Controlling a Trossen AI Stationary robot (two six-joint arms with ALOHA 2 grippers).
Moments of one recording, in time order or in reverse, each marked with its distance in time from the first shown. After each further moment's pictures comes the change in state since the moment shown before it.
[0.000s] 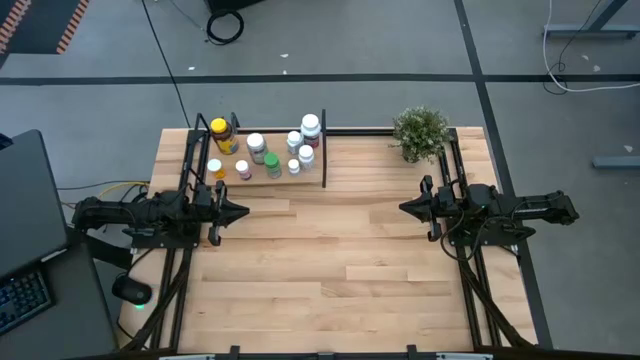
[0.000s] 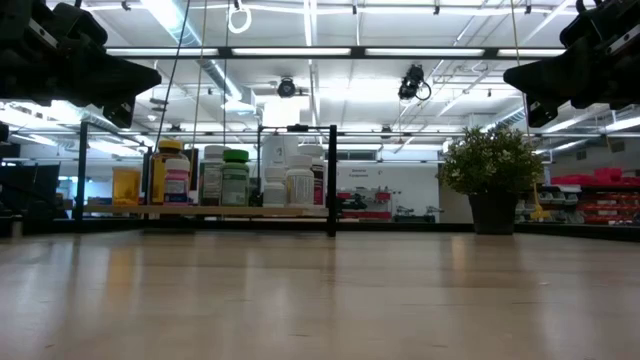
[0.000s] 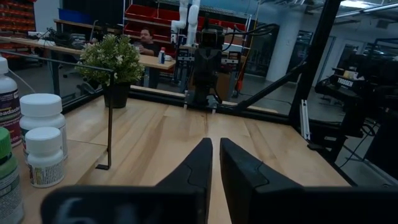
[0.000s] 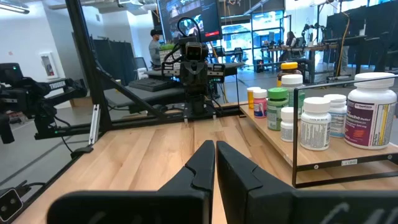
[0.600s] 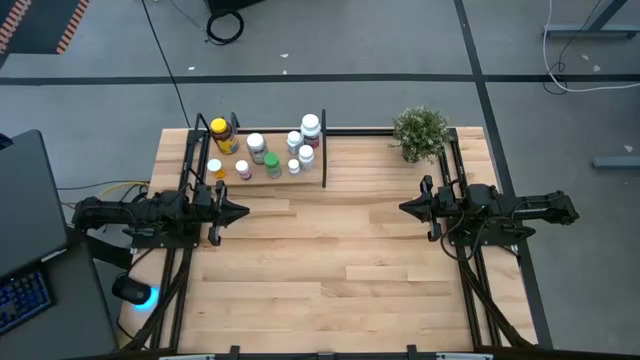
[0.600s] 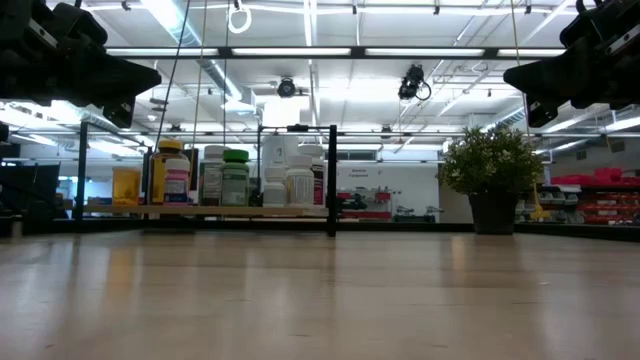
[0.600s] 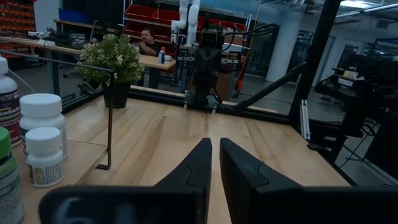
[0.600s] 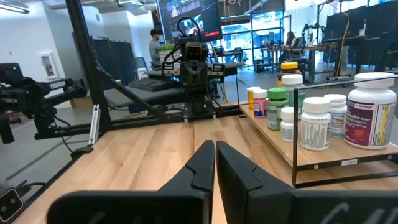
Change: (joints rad) left arm 0.000 0.000 0.000 0.000 0.000 0.001; right arm 0.000 0.000 0.000 0.000 0.000 0.000
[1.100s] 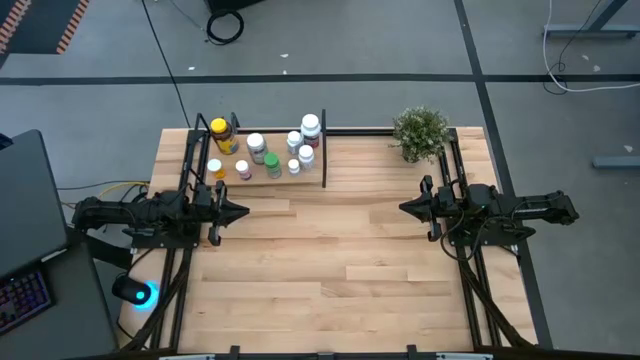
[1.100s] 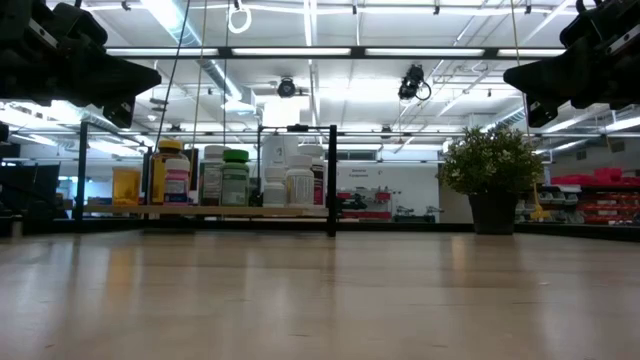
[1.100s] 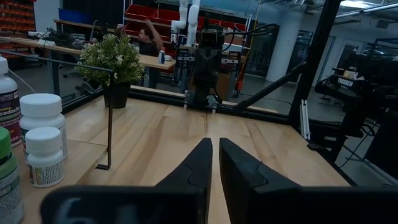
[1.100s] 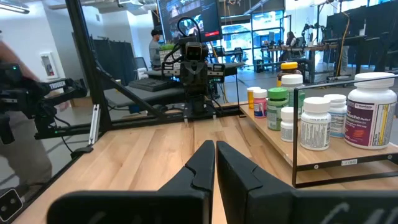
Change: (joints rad) left arm 0.000 0.000 0.000 0.000 0.000 -0.001; right arm 0.000 0.000 0.000 0.000 0.000 0.000
